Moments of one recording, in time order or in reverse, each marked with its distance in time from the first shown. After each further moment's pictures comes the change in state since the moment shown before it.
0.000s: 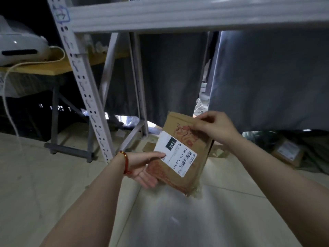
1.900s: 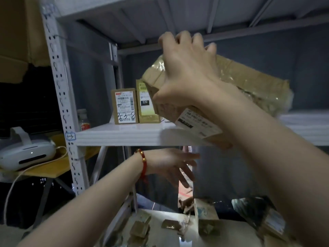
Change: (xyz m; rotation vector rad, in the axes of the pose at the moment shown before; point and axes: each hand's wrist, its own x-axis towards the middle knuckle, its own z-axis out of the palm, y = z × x) left_hand -0.223 0.270 0.113 0.544 0.161 0.623; right_hand -0.074 -0.334 -0.181 -0.901 0.656 -0.788
